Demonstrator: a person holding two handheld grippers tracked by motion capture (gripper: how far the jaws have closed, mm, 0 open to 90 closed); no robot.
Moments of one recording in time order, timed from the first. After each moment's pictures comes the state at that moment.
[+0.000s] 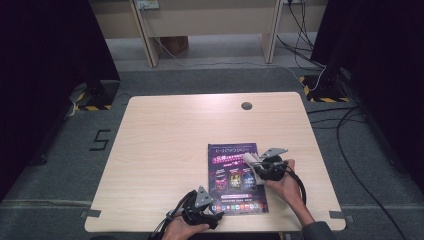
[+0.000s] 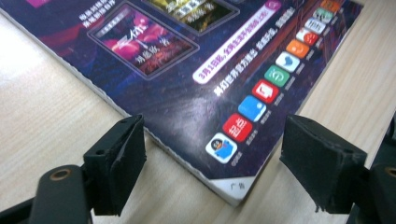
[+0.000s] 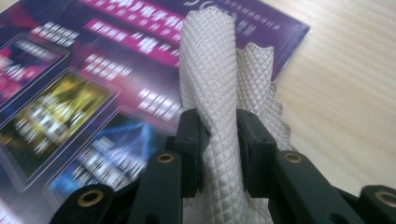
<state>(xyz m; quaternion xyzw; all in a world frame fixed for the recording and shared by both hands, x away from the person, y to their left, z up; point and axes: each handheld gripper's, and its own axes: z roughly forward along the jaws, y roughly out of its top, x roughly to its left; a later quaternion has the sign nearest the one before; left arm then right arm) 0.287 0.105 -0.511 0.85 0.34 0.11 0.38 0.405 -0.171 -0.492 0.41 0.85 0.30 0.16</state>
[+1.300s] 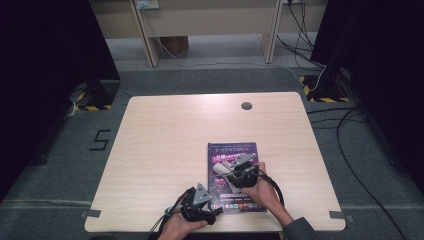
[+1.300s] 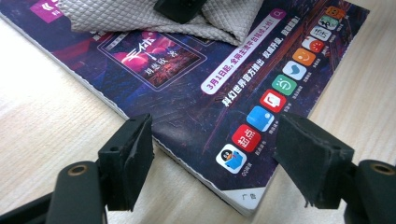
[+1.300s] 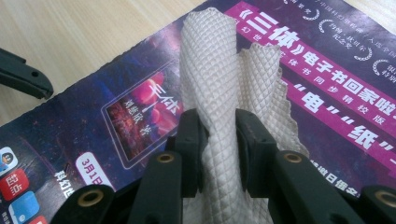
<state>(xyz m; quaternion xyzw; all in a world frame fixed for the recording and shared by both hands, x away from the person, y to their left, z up) 0.295 0.111 -0.511 0.86 0.32 0.12 0.38 0.390 -0.092 -0.493 0.31 0.89 0.32 0.11</state>
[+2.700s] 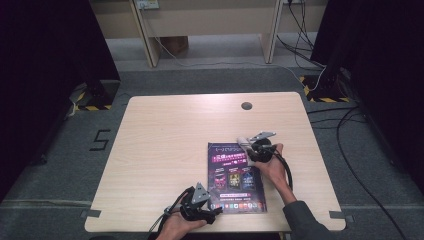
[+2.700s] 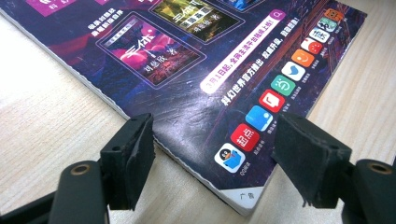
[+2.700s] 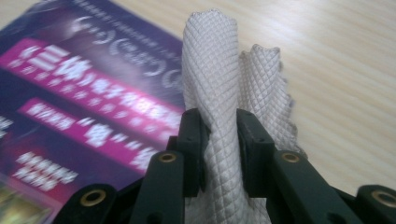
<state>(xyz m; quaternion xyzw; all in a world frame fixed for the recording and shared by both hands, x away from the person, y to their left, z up) 0.297 0.113 -0.512 0.85 0.33 0.11 0.39 0.461 -0.143 -0.495 0.43 0.83 0.30 0.18</state>
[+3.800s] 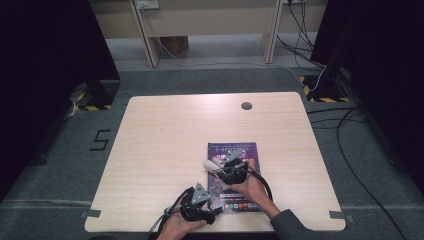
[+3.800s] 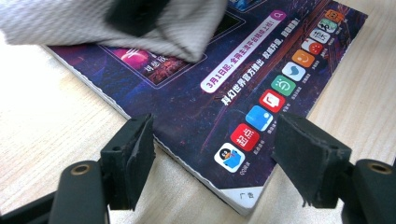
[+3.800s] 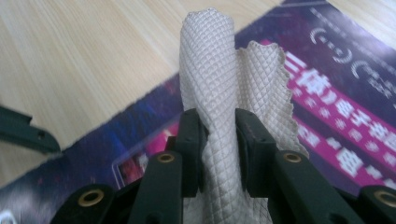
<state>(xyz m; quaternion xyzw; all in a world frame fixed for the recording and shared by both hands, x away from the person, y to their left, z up) 0.296 0.113 -0.512 0.85 0.33 0.11 0.39 0.401 -0.065 -0.495 0.30 0.89 0.33 0.10</state>
